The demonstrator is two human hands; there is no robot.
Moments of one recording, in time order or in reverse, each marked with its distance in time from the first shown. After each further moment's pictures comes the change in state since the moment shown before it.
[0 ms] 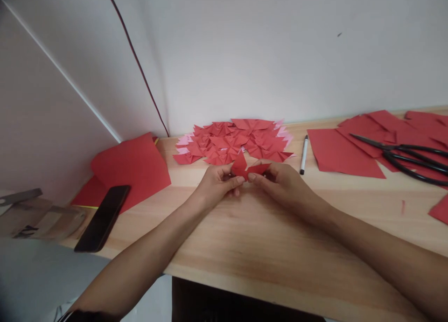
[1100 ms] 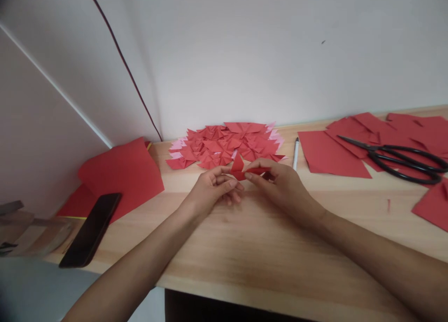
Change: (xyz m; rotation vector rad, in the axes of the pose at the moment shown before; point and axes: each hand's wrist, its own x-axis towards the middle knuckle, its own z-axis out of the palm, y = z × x) left_hand -0.004 0.002 0.002 -0.296 -0.018 -0.103; right_hand 0.001 0.007 -0.004 -0.049 0.153 -0.098
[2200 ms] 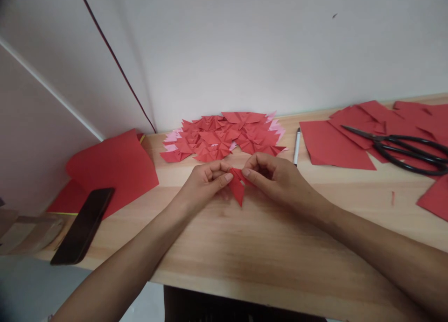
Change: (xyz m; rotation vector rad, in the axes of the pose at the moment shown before) left_hand -0.005 0.009 -0.001 0.195 -0.036 0.050; right_hand -0.003 -0.005 -0.002 0.029 -0.141 0.166
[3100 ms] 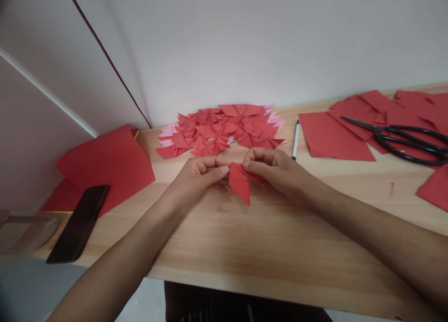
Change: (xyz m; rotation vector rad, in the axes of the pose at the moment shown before) left_hand -0.004 0.007 -0.001 -0.078 -0.025 -0.070; right_hand 0.004 0.004 -0.001 0.389 -0.133 0.168
